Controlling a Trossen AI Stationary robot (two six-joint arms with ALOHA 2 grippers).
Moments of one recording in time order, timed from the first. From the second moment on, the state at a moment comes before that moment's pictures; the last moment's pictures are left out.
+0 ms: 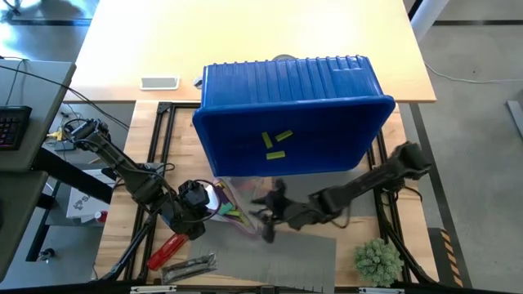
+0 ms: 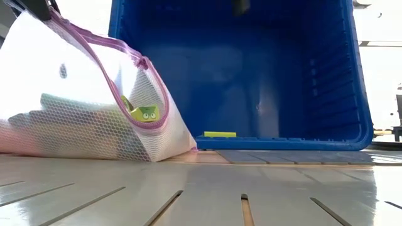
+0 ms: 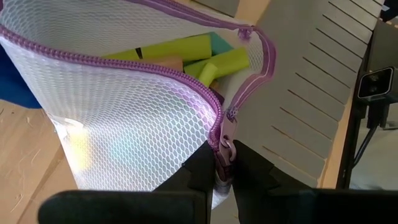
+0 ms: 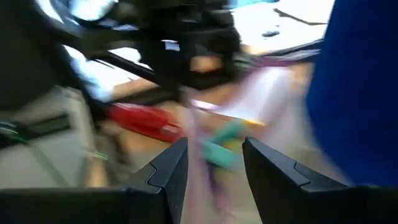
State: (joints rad) left arm -0.69 1.26 1.03 -0.86 -0.39 -1.02; right arm 0.43 1.84 1.32 0.16 0.52 0.42
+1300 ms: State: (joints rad) left arm -0.69 1.26 1.03 -0.86 -0.39 -1.02; right arm 0.31 1.49 0.96 -0.39 0.50 0.72
